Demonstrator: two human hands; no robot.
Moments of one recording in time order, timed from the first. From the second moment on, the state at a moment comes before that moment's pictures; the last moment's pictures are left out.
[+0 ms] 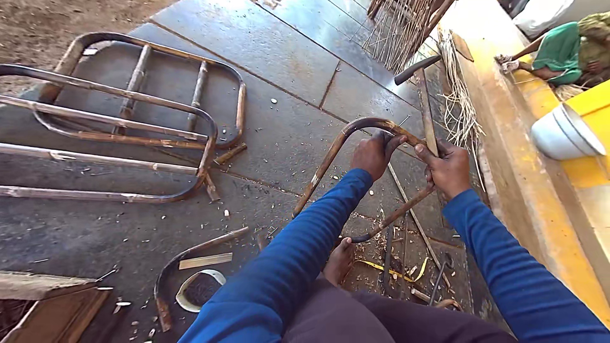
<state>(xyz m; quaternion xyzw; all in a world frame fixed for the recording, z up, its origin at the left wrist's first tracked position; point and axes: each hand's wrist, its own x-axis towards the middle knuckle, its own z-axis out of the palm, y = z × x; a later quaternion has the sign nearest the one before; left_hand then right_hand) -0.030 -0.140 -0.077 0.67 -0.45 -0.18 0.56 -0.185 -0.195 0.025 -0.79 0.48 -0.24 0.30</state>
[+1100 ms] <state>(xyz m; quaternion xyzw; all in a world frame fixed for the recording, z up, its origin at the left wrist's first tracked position) -0.029 -0.138 -0.080 0.63 -0.48 -0.15 0.60 -0.188 -0.199 0.028 -0.81 0.47 -0.22 0.28</state>
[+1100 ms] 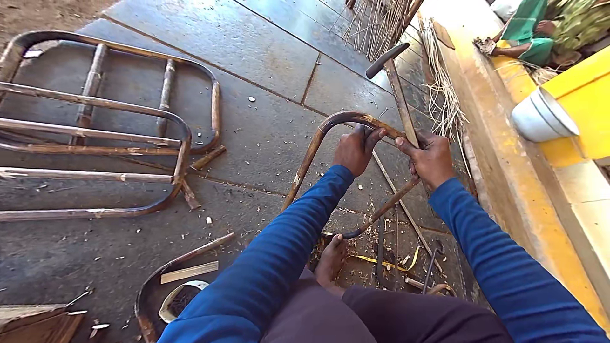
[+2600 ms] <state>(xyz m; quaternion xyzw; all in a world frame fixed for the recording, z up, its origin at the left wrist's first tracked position) 0.000 0.016 0.009 0.54 -0.74 -0.14 0.39 -0.370 0.053 0.128 -0.86 0.42 -0.29 0.04</state>
